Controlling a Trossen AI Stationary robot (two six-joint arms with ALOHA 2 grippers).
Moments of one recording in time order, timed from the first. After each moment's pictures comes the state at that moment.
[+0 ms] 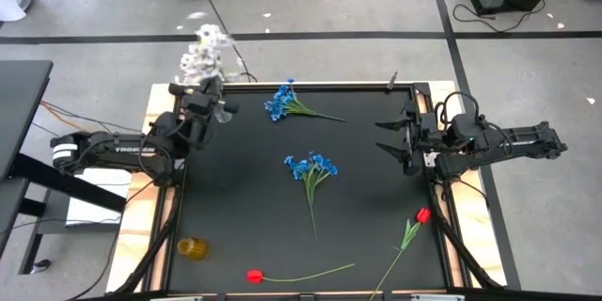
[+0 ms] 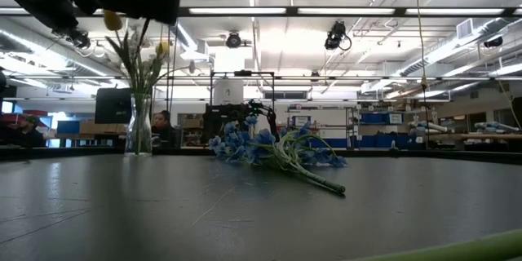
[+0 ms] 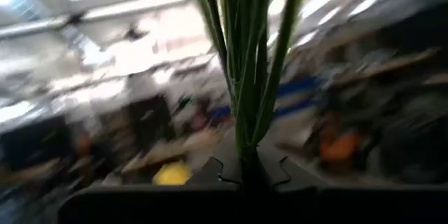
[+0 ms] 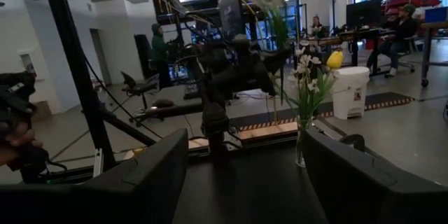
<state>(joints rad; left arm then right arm) 0.27 0.96 0.37 1.23 -0.90 0.78 0.08 0.54 0.58 0.06 0.19 0.14</state>
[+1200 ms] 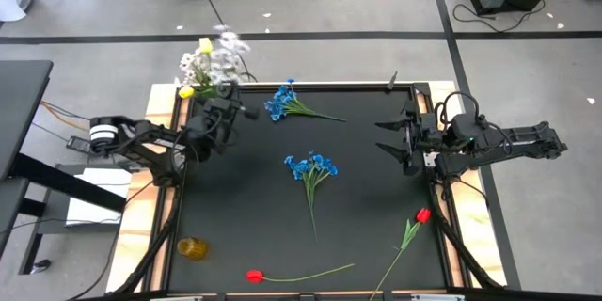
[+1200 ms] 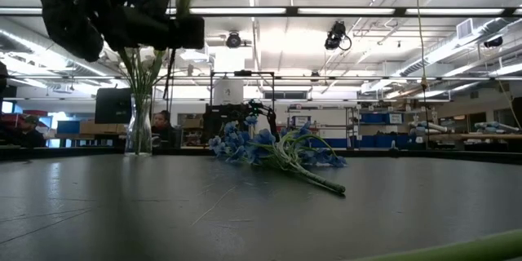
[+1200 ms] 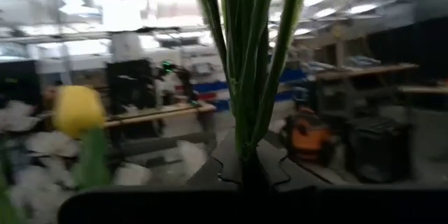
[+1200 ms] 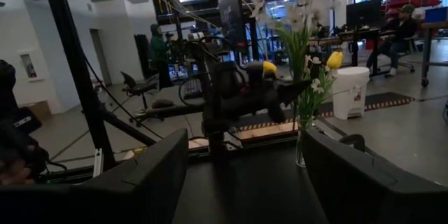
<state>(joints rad) 0.27 1.40 0.37 1.56 -0.98 0.51 0.08 0.54 0.58 0.06 0.19 0.14</state>
